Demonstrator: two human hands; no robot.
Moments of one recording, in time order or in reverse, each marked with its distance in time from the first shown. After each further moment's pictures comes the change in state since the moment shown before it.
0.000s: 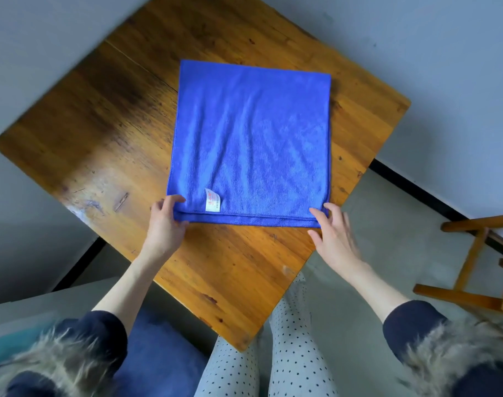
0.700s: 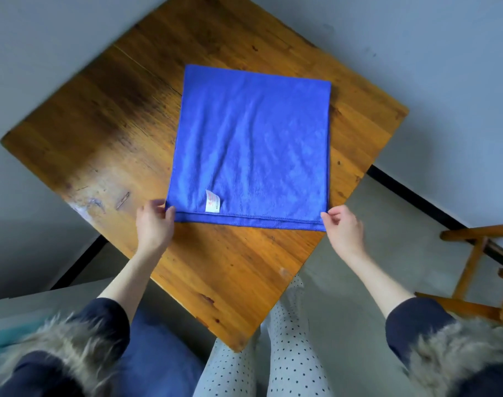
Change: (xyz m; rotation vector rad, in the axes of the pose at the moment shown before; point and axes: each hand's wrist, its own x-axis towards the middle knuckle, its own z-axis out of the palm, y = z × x) left_hand 0.005 -0.005 -0.001 -0.126 0.249 -0.217; right_hand 0.018 0.005 -0.015 0.415 0.097 0.371
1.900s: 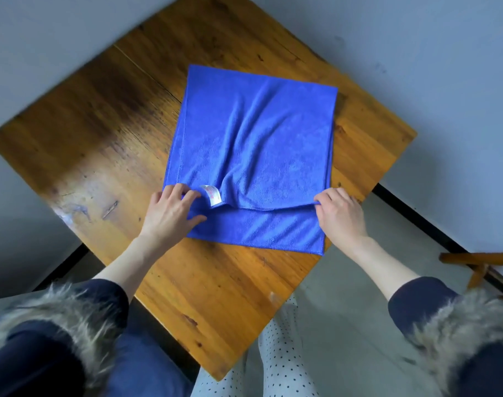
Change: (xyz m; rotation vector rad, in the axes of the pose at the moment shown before) left_hand 0.024 0.043 0.018 0.683 -0.144 0.673; right_hand 0.060 -0.041 -0.023 -0.456 0.035 -0.679
